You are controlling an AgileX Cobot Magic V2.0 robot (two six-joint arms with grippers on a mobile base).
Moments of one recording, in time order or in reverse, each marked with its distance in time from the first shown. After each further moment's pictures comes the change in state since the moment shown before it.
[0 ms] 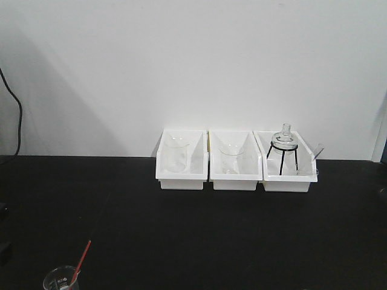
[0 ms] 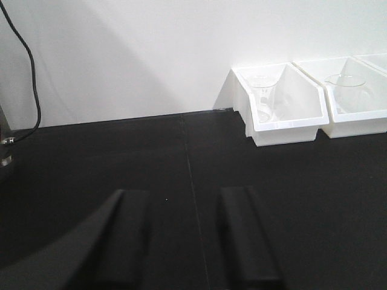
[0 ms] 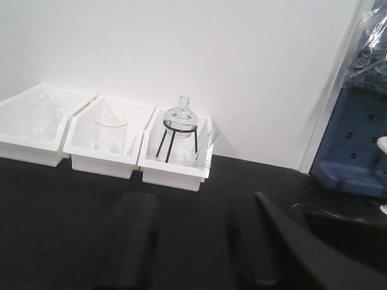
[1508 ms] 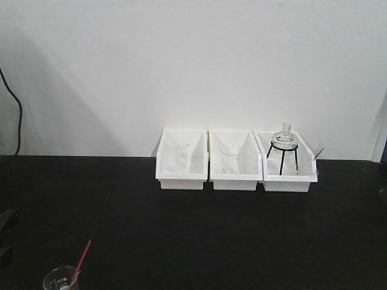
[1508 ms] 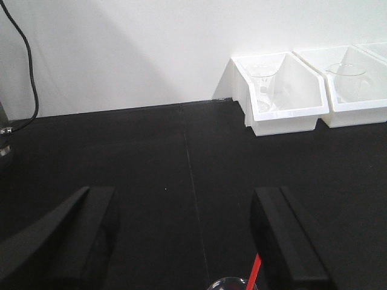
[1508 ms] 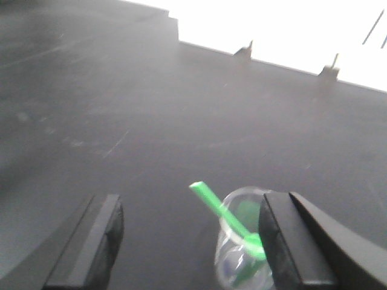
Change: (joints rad) left arm 0.000 0.000 0.000 0.000 0.029 0.000; right arm 0.000 0.729 0.363 -0.187 -0.931 -0.095
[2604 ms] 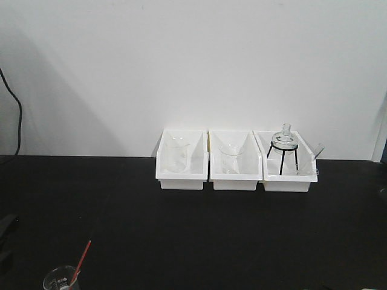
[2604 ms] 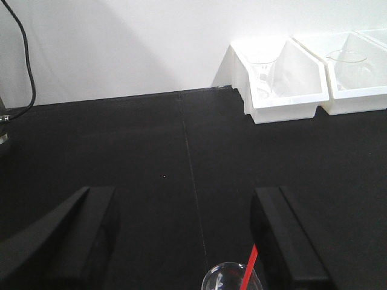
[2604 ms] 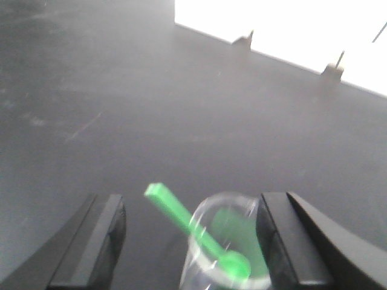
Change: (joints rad) left arm 0.000 0.000 0.000 0.000 0.036 0.000; right arm 0.000 0.241 -0.138 0.015 -0.070 -0.152
